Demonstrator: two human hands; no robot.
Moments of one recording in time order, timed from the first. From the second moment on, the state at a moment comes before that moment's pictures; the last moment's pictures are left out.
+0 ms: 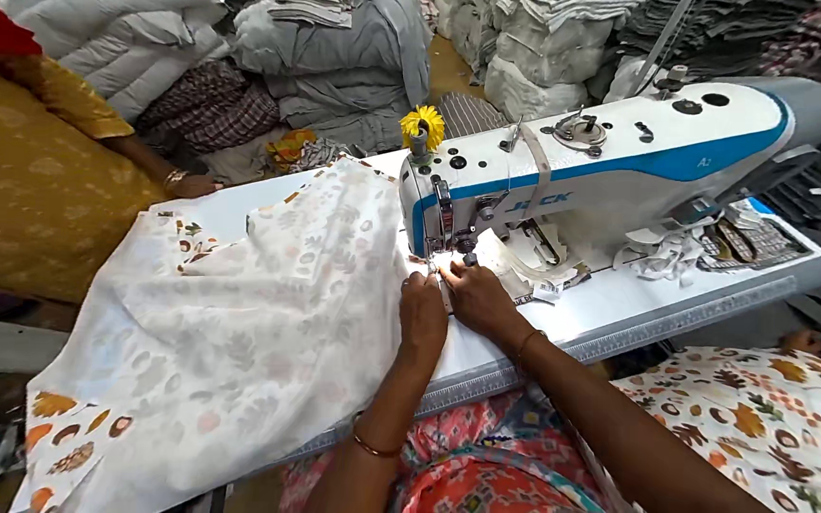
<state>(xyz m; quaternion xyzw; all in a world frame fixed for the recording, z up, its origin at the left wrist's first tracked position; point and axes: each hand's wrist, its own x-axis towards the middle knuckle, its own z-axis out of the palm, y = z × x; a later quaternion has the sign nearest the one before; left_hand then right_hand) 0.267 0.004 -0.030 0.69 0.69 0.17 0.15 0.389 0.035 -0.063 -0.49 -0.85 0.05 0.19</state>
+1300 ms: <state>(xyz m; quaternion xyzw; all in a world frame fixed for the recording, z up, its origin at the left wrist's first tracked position) 0.167 -0.049 0.029 0.54 0.80 -0.08 0.24 0.456 -0.029 -0.012 -0.51 -0.77 0.31 0.24</state>
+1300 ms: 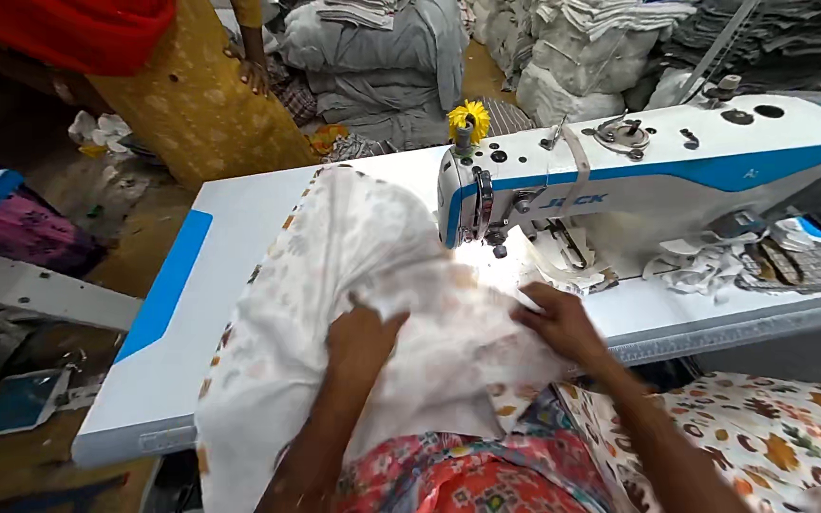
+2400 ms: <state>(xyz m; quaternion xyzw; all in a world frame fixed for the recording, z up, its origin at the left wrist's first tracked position) 0.233 -0.023 -0.048 0.70 0.63 0.27 0.22 0.366 0.007 -0.041 -0.58 -0.73 0.19 0.30</state>
